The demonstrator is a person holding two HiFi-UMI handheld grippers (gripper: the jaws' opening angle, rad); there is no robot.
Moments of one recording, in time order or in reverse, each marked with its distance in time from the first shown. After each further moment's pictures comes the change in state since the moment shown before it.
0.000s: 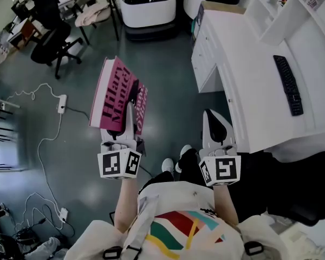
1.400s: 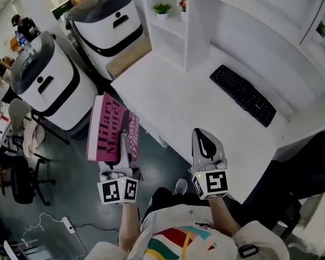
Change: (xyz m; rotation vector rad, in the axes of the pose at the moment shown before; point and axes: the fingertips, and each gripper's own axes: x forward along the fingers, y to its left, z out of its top) left arm 0.431 -0.255 -0.082 -0.003 0.075 -0.553; right arm 0.143 -0.375 -0.013 0.077 -0.022 -0.602
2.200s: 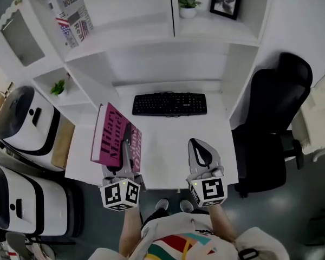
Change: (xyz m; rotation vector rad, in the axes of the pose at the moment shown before) left arm 0.154 -0.224 -0.040 -0.150 0.122 -0.719; right arm -0.104 -0.141 0.033 -0.072 -0.034 -0.752
